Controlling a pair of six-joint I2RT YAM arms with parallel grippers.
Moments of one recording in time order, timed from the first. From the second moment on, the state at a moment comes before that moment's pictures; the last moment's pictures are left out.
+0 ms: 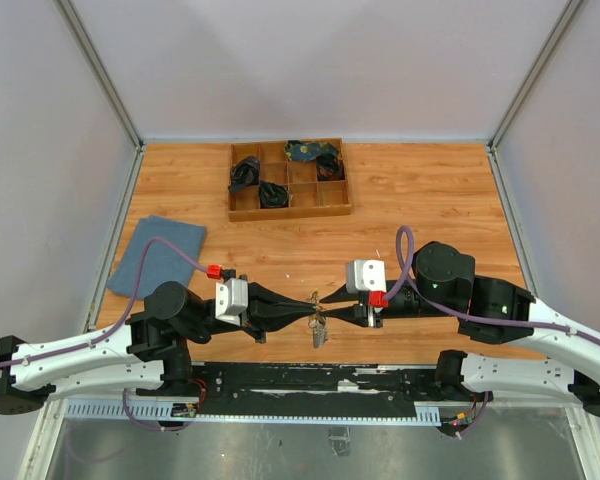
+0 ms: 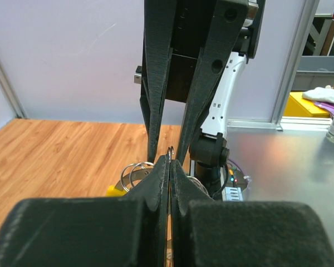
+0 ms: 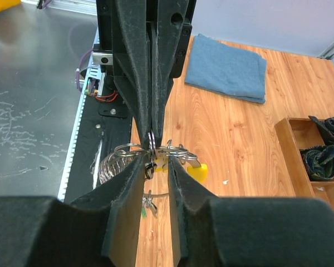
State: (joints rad) left arm -1.28 0.63 0.61 0.29 0.16 -0.01; right arm 1.24 0.84 1.11 -0.50 -0.30 -0.28
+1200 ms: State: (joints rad) left arm -1.28 0.62 0.61 0.28 0.11 -0.01; right arm 1.24 1.00 1.34 -0.79 -0.28 -0.35
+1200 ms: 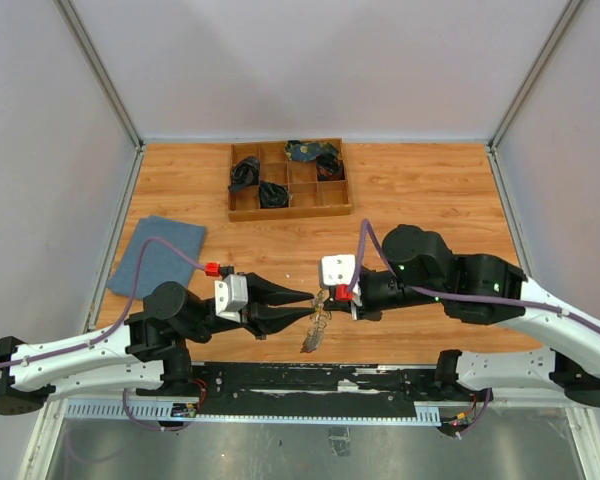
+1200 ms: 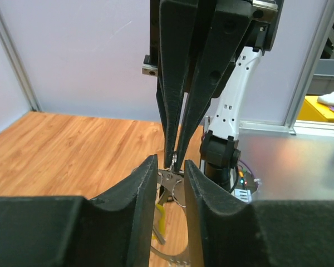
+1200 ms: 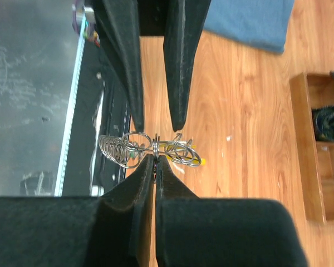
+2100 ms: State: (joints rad) left arm -1.28 0.79 0.61 0.36 0.06 0.01; right arm 1.24 1.32 1.73 -1.40 -0.07 -0.44
